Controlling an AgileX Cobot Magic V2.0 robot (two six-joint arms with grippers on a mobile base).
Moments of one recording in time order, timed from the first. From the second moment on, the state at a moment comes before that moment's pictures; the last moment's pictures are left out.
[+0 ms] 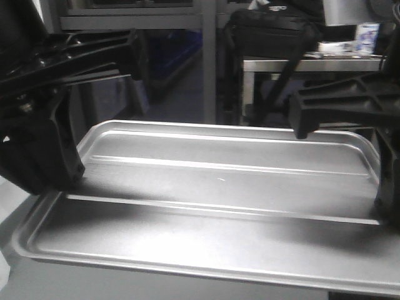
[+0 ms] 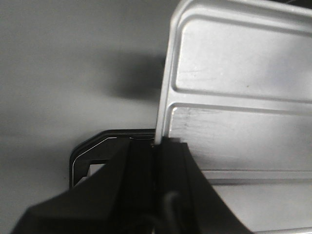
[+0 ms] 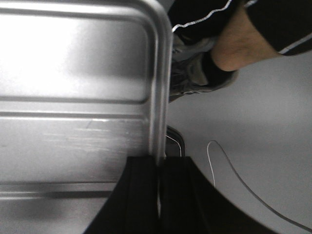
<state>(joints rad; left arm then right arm) -0.96 1.29 -0.91 0.21 0.88 -1.06 0.89 1.27 -0.84 -0.27 1.06 1.11</state>
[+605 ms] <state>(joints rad) -0.96 1.29 -0.92 0.21 0.88 -1.06 0.89 1.27 -0.84 -0.27 1.06 1.11</state>
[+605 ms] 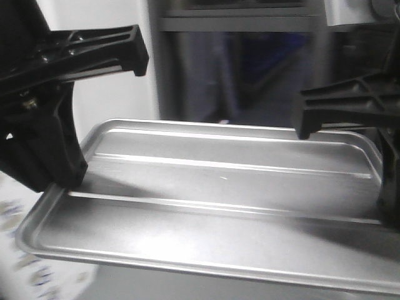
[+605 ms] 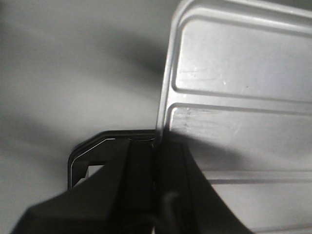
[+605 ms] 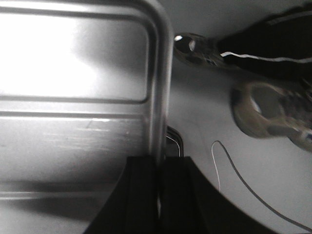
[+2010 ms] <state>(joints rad) -0.96 1.29 -0.92 0.21 0.88 -1.06 0.89 1.27 -0.84 -0.27 1.06 1.11</state>
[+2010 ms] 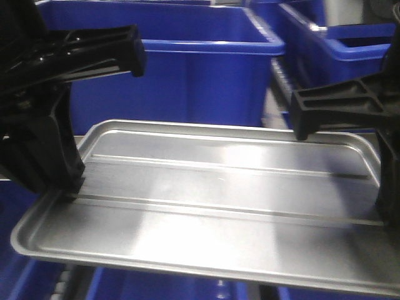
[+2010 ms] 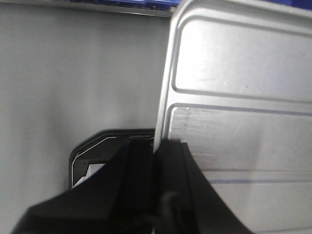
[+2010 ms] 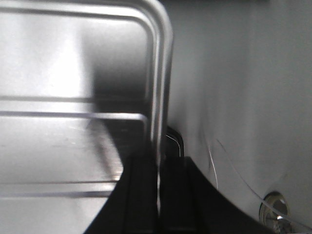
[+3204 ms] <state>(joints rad) -0.96 1.29 -0.92 0.20 0.87 -1.06 0.89 1.27 -0.85 -0.27 1.09 1.11</state>
